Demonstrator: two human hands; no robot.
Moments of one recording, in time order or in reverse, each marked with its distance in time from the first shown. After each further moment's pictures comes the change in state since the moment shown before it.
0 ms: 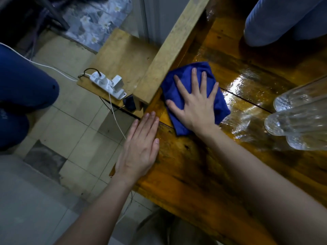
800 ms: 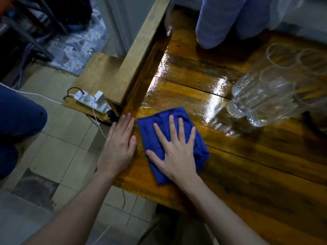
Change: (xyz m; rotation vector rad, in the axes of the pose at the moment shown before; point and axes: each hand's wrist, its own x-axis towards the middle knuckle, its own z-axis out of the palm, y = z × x) left_hand -0.003 -0.005 0.004 -0.007 0.005 0.019; right_hand -0.158 -0.014 -0.004 0.086 -0.046 0.063
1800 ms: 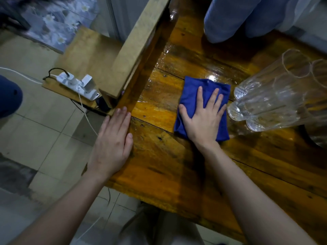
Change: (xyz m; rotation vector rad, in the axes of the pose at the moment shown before) left_hand 0.001 0.005 -0.006 0.056 0.003 0.005; right_hand 0.083 0.071 -0.019 -0.057 0.089 0.399
